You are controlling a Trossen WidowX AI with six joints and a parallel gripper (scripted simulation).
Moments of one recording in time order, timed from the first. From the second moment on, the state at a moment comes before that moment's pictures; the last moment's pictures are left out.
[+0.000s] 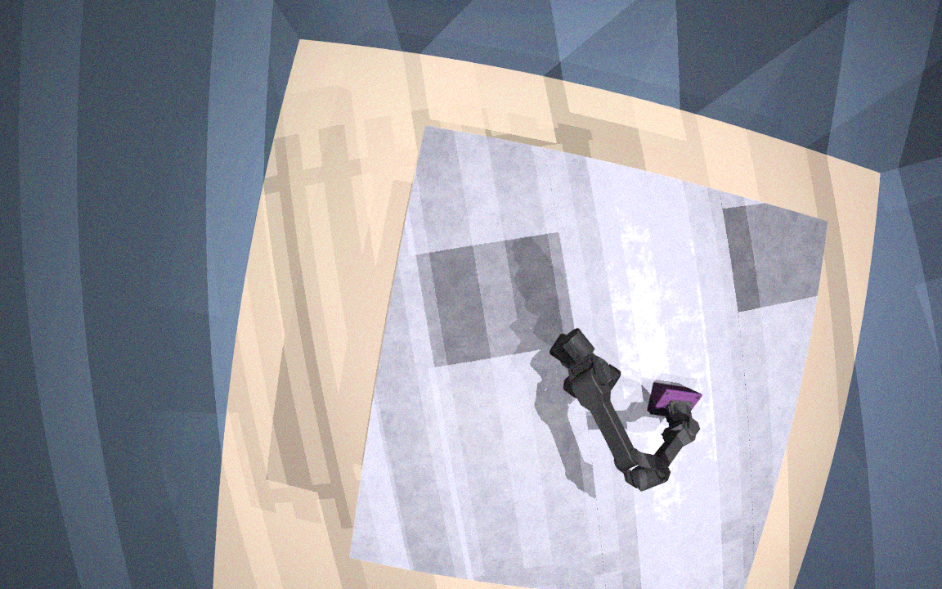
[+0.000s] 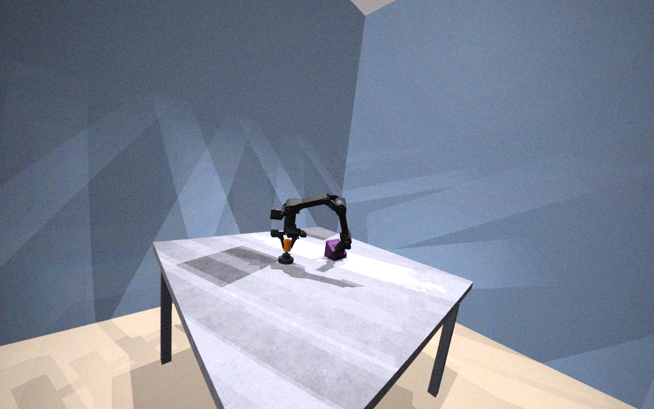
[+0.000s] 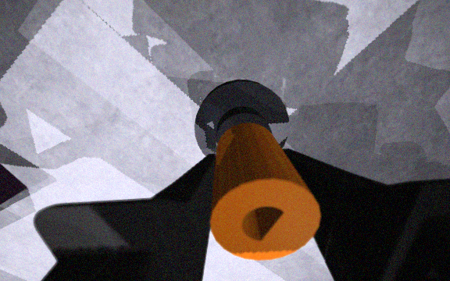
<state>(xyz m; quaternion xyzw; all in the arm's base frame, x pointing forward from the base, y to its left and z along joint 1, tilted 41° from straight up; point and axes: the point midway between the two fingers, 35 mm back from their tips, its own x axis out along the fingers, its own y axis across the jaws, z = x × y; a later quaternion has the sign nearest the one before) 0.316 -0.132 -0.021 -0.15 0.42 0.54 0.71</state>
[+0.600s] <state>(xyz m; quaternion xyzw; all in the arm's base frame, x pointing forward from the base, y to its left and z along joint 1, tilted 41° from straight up) 0.315 -0.132 -0.024 -0.22 0.36 0.58 0.70</state>
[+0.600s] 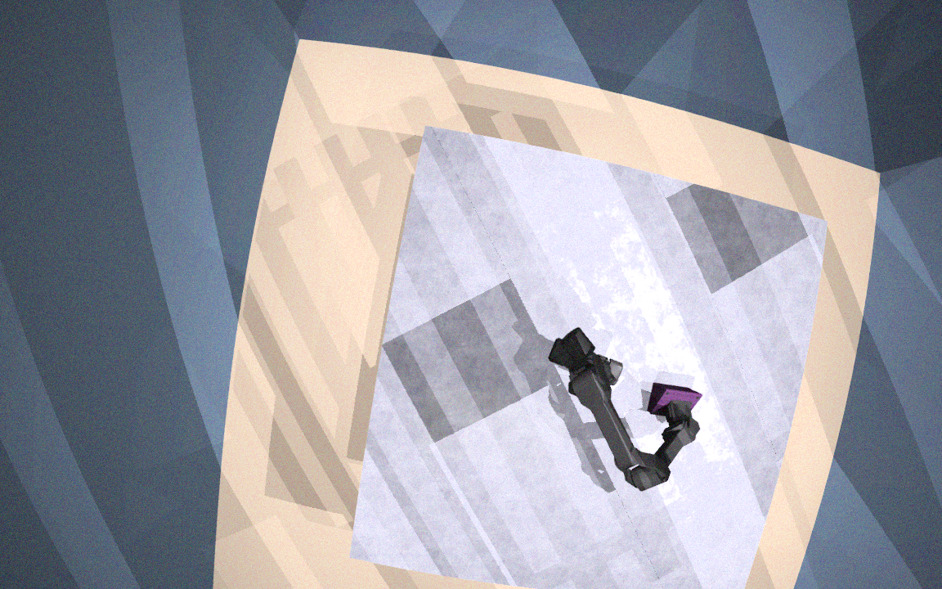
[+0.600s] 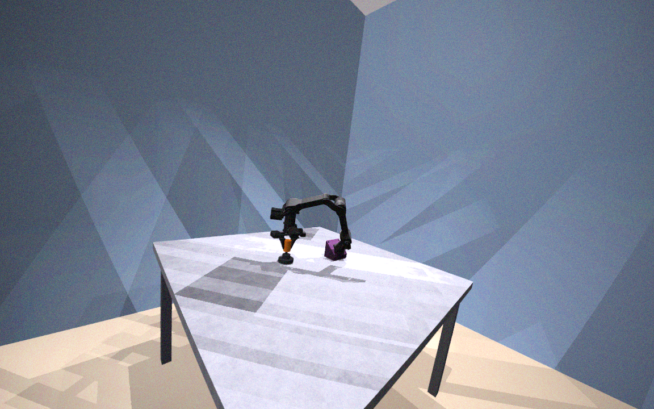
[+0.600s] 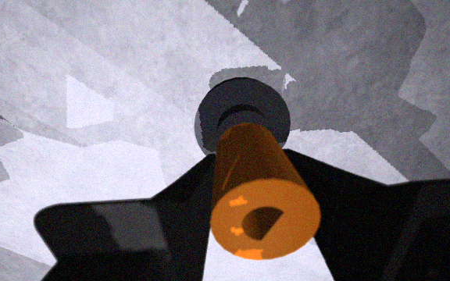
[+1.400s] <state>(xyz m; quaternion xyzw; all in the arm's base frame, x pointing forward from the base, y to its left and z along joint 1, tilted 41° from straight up) 0.316 -0.132 -0.022 -0.22 0.36 0.58 0.70</state>
